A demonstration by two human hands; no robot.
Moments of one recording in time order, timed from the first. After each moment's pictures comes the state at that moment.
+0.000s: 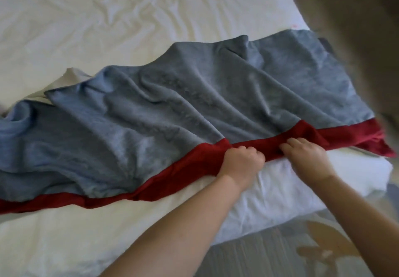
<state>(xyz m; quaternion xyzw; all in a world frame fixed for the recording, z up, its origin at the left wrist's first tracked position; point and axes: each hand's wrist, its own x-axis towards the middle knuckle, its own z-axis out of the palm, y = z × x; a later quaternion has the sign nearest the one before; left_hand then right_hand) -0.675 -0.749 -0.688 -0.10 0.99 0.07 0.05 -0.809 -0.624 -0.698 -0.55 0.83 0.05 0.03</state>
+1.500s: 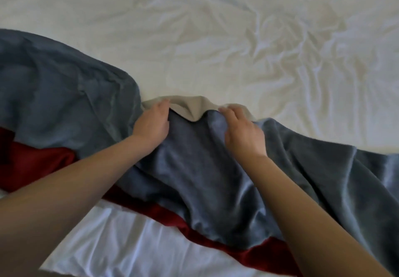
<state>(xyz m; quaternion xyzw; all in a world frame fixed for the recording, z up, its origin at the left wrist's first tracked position) -0.375 -1.151 -0.683 -0.55 0.81 0.19 0.00 -0.578 -1.054 -0.648 -0.64 0.76 -0.05 0.13</state>
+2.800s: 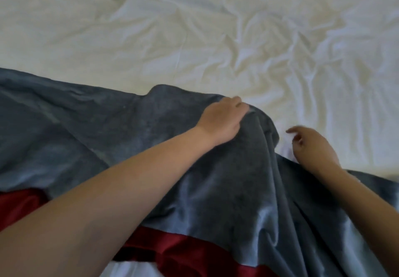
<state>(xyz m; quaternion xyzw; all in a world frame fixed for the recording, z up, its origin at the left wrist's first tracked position) -0.600 -1.190 -0.691 -0.30 0.93 0.20 -0.07 -0.803 -1.048 -0.699 -0.45 0.86 -0.05 0.24</state>
